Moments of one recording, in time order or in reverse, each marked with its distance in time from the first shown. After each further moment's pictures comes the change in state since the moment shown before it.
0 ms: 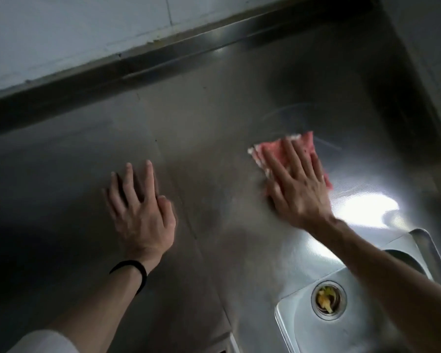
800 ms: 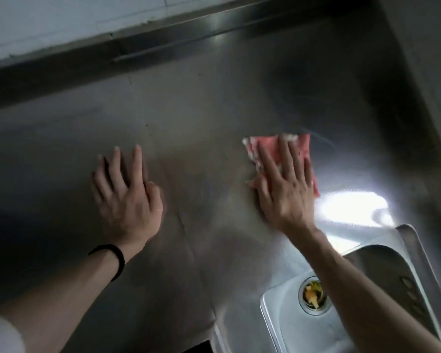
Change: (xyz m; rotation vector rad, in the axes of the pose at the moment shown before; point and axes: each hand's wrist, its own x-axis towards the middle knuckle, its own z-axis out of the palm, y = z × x) left_hand 0.001 -0.005 0.007 0.000 0.038 0.016; right_hand -0.021 -0.027 0.001 0.087 0.141 0.129
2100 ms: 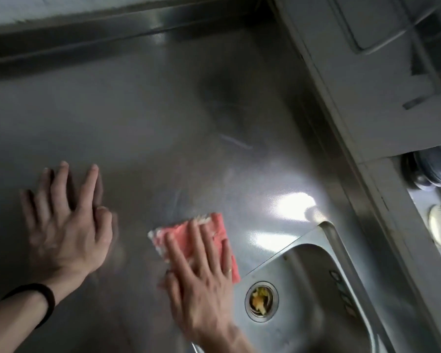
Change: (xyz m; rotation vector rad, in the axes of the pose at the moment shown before) left_hand -0.010 0.045 0.035 -0.026 -0.066 0.193; right_hand -0.136 -0.015 0.025 0.046 -0.062 -0.018
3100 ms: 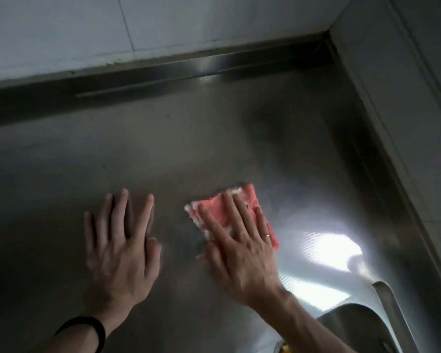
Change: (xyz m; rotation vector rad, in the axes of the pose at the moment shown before) left_hand 0.001 0.020 -0.024 0.015 0.090 -0.013; right_hand 0.127 0.023 -0.025 -0.083 -0.042 -0.234
